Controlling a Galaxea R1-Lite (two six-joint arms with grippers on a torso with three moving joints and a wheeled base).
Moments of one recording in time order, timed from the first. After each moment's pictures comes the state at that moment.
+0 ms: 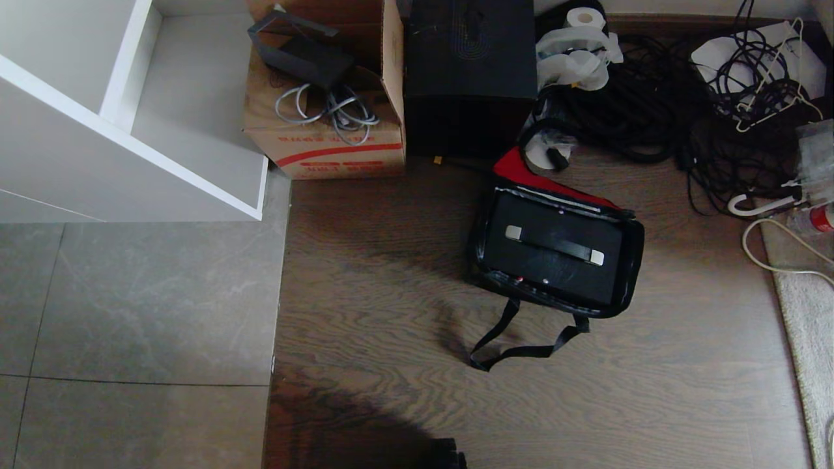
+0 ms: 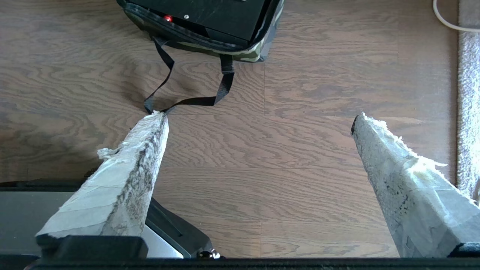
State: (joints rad) left arm 0.00 0.00 0.00 -0.02 0.02 -0.04; right arm 0.00 0.00 -0.03 0.07 0.02 -0.01
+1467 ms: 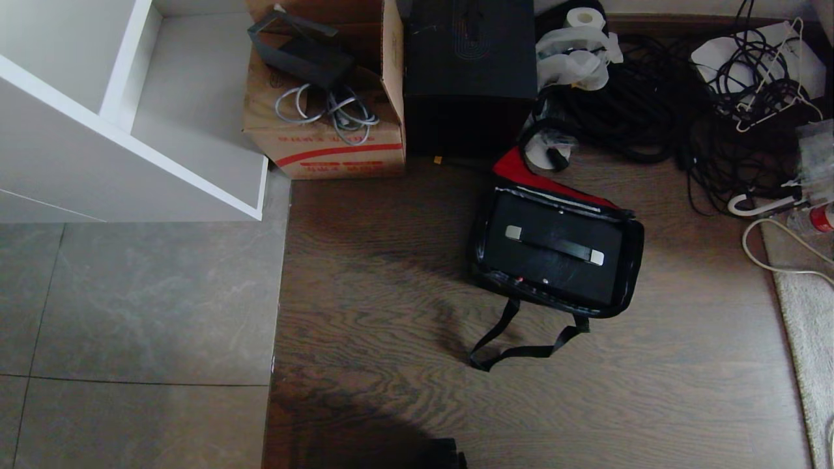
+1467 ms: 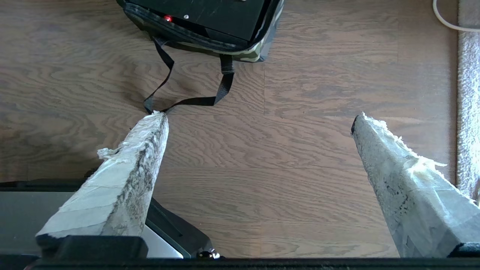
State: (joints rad) left arm 0.00 0.00 0.00 -0.02 0.02 -0.04; right arm 0.00 0.00 -0.03 0.07 0.02 -0.01
